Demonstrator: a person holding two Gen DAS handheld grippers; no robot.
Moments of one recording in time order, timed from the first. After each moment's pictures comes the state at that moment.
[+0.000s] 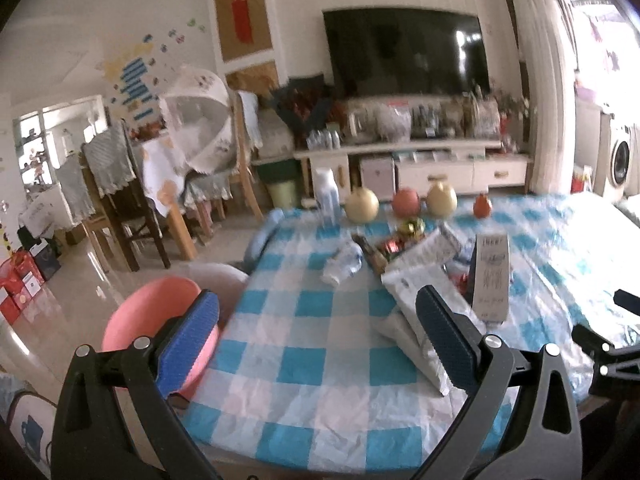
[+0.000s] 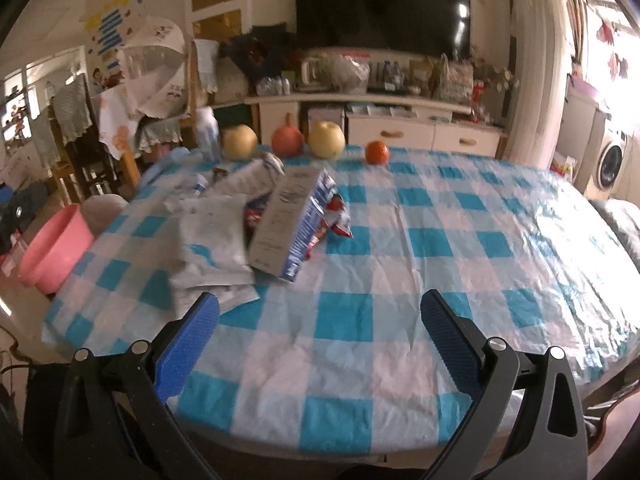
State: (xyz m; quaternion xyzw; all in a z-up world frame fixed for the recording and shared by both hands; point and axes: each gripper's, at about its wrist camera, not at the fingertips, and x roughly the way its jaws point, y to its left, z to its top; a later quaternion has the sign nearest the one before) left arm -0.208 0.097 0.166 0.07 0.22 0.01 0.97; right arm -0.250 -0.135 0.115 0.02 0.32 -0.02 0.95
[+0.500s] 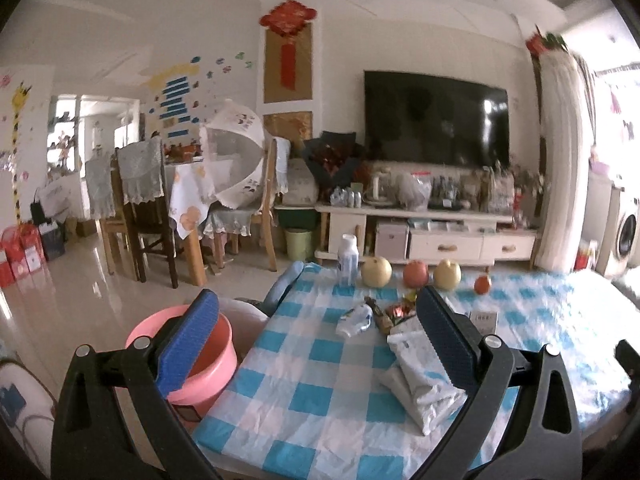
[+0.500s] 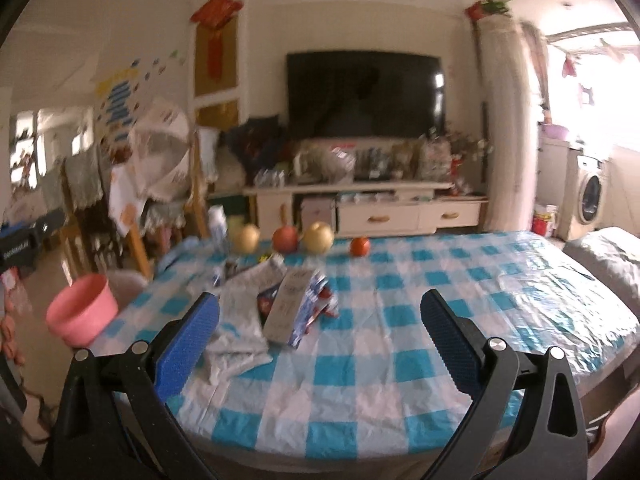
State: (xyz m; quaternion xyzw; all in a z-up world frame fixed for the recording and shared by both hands) left arm -0.254 0.133 0.215 -0.01 0.13 0.04 0.99; right arm -0.335 -0.154 0.179 0.05 0.15 -0.07 0.98
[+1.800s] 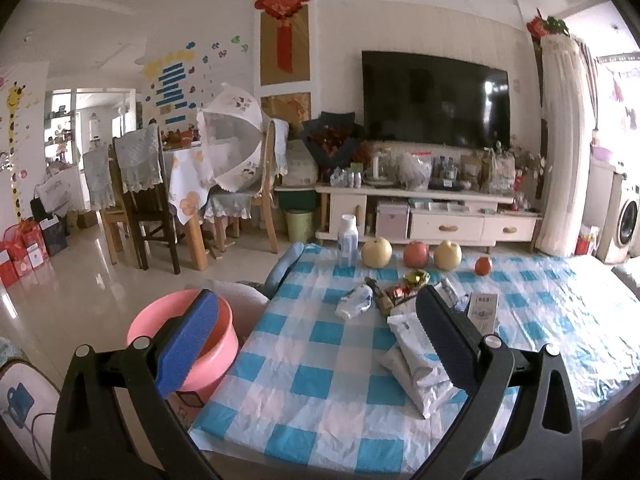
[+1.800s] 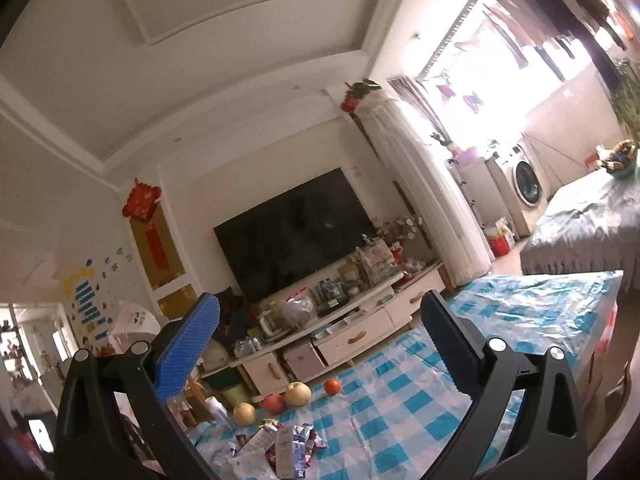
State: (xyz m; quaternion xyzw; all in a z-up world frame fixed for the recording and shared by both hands) left arm -0.250 0.115 0.205 0.01 0.18 0.03 0.98; right arm -0.480 -0.273 0.275 0.25 -0.09 -0.16 0.95
